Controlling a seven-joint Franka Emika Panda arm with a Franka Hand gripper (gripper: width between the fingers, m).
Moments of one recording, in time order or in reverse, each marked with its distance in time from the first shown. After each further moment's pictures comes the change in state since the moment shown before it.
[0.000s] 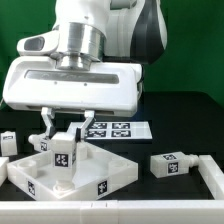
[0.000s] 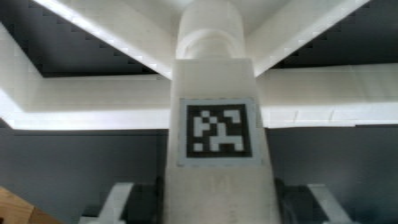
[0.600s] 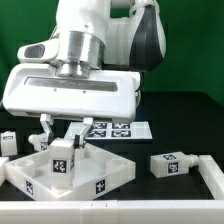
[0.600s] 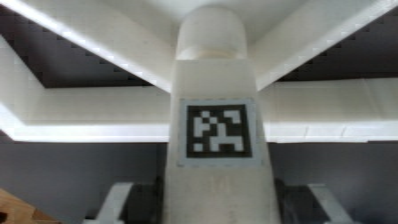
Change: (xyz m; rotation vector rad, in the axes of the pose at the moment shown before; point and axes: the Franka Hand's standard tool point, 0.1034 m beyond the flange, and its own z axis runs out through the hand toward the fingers) arm -0.008 0.001 0.007 -0.004 -0.006 -0.001
